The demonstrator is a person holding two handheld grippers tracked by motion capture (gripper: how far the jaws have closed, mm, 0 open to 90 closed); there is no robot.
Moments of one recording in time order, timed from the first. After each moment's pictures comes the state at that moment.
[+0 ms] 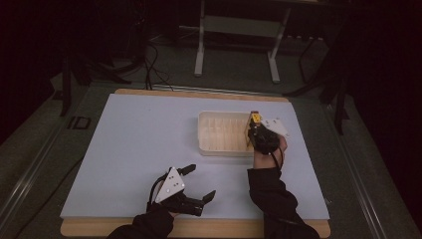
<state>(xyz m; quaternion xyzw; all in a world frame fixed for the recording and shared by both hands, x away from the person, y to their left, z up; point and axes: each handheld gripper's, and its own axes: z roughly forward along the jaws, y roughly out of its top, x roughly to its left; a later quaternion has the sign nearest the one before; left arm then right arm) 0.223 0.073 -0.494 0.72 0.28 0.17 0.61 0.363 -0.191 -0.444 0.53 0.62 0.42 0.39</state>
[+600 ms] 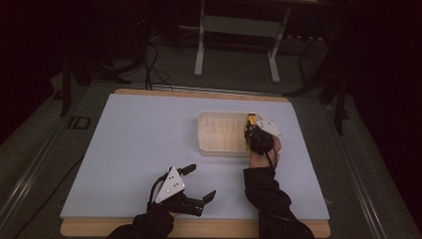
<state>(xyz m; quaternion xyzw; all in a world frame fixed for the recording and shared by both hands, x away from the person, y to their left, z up) 0.223 0.072 -0.494 0.72 0.27 0.17 0.62 0.378 -0.185 -0.466 0.54 0.62 0.42 0.39</state>
